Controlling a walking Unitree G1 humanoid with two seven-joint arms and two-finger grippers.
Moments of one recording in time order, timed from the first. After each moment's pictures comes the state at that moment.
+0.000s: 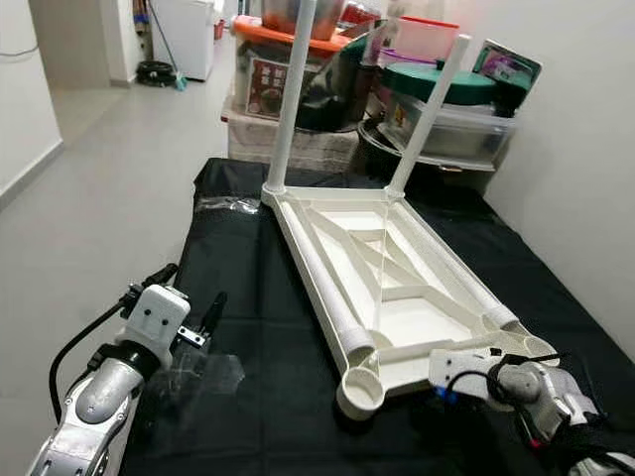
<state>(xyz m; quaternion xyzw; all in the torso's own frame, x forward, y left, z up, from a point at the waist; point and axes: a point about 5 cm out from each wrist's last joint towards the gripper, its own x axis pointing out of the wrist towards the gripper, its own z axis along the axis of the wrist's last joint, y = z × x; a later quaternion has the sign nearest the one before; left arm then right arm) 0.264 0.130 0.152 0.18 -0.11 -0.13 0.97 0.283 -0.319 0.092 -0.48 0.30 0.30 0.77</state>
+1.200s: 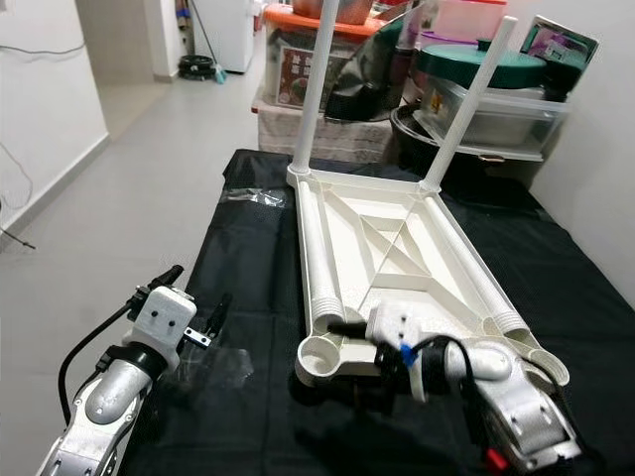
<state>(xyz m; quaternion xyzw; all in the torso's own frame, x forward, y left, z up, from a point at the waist) 0.266 0.128 0.148 0.18 -0.11 -0.12 0.97 0.250 -0.198 0.151 -0.16 0.13 0.55 0.81</state>
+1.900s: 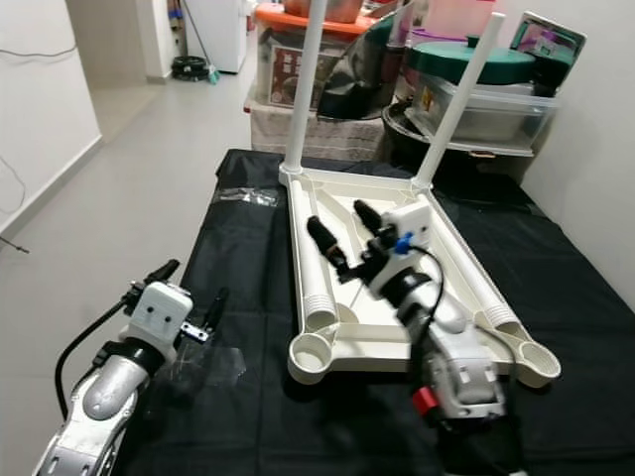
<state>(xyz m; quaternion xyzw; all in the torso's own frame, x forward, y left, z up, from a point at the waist) 0.268 0.131 0.153 0.18 -0.12 -0.12 0.97 0.310 -0.159 0.205 0.05 -0.10 0.23 0.97</state>
